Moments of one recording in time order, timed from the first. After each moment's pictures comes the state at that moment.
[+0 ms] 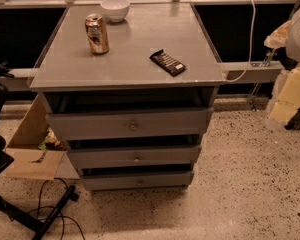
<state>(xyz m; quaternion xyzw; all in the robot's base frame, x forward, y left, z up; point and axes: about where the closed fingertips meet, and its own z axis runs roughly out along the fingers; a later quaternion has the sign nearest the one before) 0.438 -0.216 0.978 -0.60 0.78 -0.04 0.16</state>
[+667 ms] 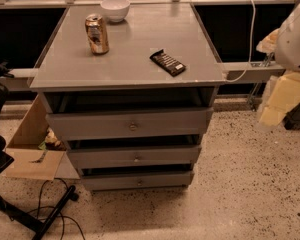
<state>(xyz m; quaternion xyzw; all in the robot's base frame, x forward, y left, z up) 0.445 -0.210 0.963 -0.61 0.78 -0.04 0.16</state>
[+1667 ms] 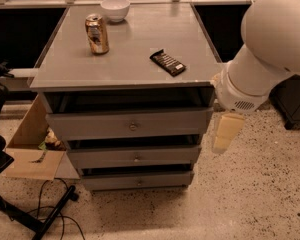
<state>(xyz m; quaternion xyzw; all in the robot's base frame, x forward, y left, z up) 0.480 -0.157 0.851 -0.66 0.74 -0.05 0.15</state>
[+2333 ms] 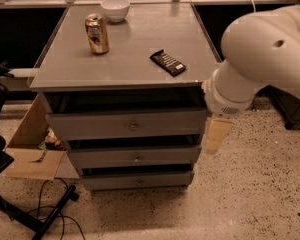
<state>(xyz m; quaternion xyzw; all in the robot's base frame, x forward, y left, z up) 0.496 -0.151 0.823 -0.67 0.73 -0.06 0.14</state>
